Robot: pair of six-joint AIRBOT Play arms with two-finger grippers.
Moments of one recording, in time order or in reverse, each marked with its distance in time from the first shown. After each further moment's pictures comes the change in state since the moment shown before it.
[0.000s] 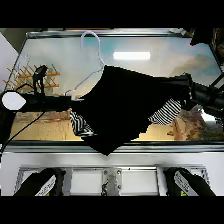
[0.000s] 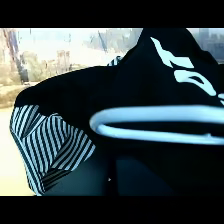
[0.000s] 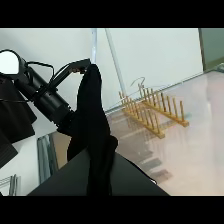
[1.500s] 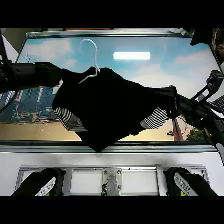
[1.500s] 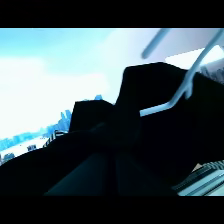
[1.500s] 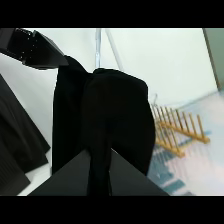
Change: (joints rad) left arm -0.145 -0.001 0.546 0.011 -0.123 0.031; right arm 0.152 -0.002 -0.253 0.230 -0.061 -0.221
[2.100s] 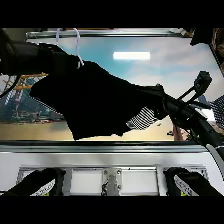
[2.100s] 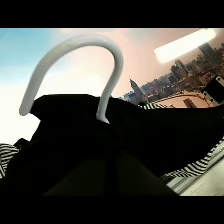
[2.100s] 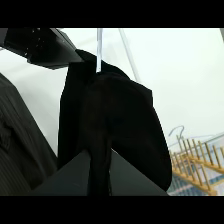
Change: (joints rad) left arm -0.155 -0.173 0.335 0.077 -0.166 -0.026; right arm 0.215 -0.024 -0.012 0.200 -0.080 -0.105
